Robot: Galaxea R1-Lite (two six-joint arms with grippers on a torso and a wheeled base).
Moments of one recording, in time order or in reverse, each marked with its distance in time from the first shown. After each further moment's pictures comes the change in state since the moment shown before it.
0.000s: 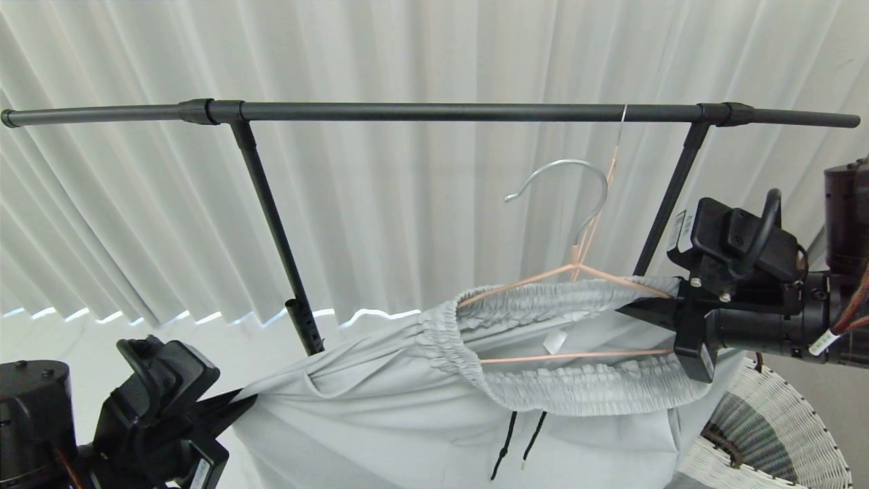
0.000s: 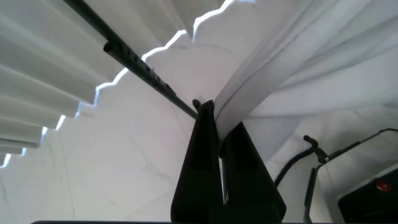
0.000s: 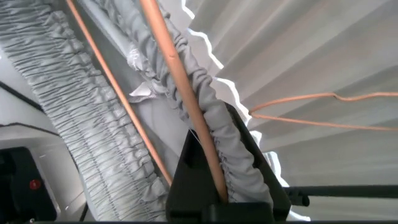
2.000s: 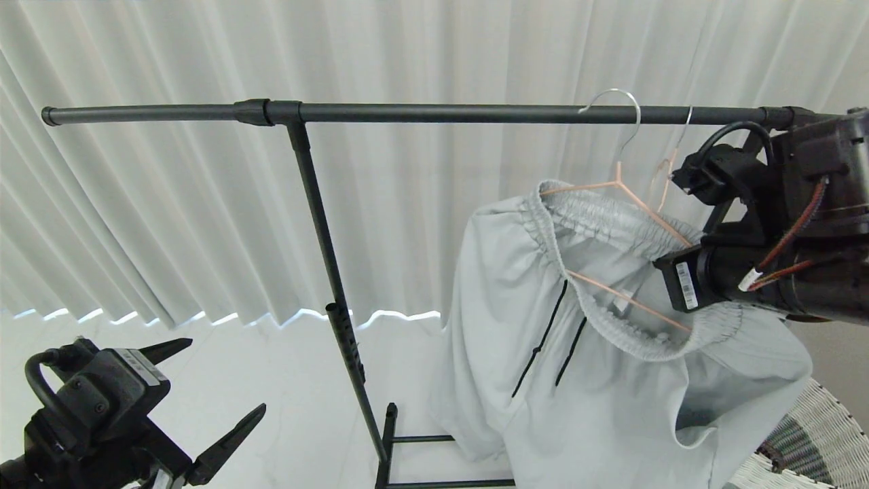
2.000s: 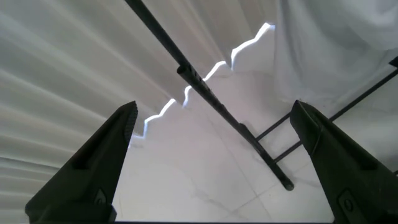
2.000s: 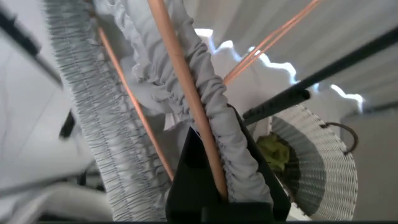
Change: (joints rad) left arm -0.015 -0.186 0.005 0.000 -0.001 0.132; right arm 0.011 0.101 -0.245 0.261 -0.614 0.576
